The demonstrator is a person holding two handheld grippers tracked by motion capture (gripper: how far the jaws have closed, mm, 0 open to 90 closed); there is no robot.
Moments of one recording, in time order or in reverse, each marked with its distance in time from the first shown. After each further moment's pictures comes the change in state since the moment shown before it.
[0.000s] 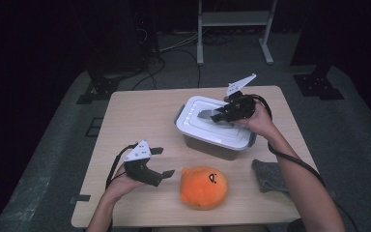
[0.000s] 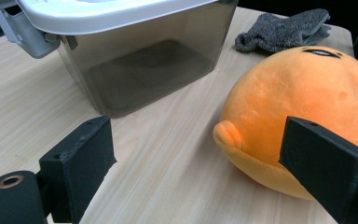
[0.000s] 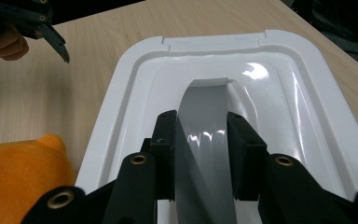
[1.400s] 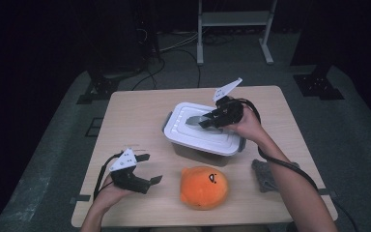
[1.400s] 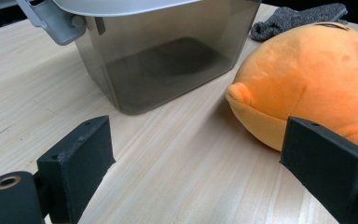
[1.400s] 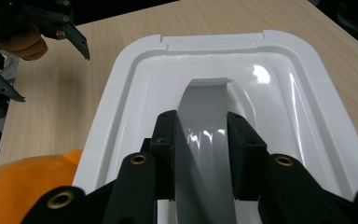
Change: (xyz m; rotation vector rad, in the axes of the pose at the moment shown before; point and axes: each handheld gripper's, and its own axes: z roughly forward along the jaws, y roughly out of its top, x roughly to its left) left arm -0.002 -0.030 -0.028 -0.007 0.068 -0.045; right arm 0.026 0.016 0.023 0.014 0.049 -0.035
